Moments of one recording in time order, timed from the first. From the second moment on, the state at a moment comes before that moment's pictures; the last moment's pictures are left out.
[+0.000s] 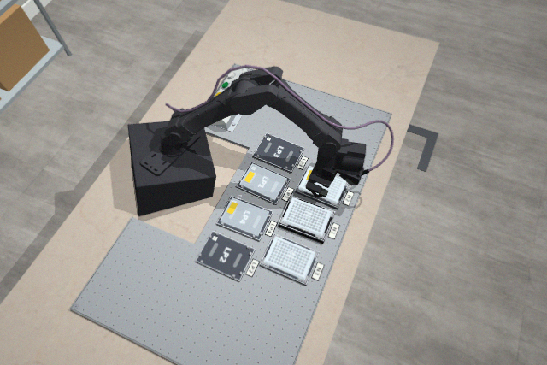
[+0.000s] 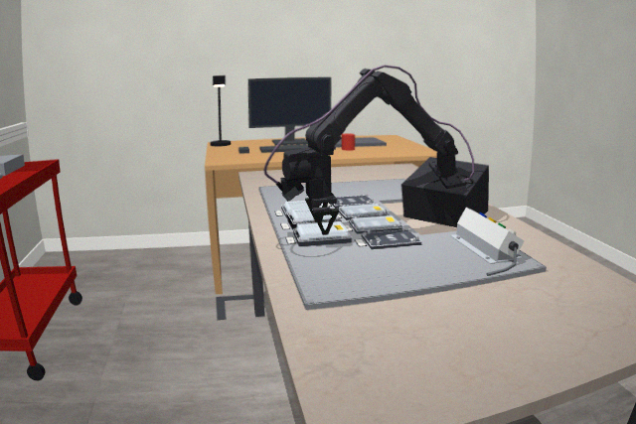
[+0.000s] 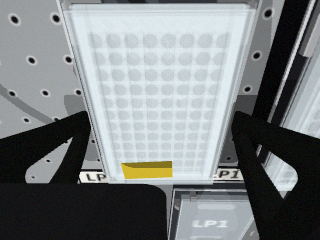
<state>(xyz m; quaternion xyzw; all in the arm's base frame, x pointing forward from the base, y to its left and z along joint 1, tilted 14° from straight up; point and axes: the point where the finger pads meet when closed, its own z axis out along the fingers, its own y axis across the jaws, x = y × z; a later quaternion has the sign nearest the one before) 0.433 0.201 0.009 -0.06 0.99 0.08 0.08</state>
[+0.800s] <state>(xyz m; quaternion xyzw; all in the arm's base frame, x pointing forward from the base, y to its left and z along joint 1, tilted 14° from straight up) 0.433 0.202 0.010 -0.06 0.99 0.09 0.08</state>
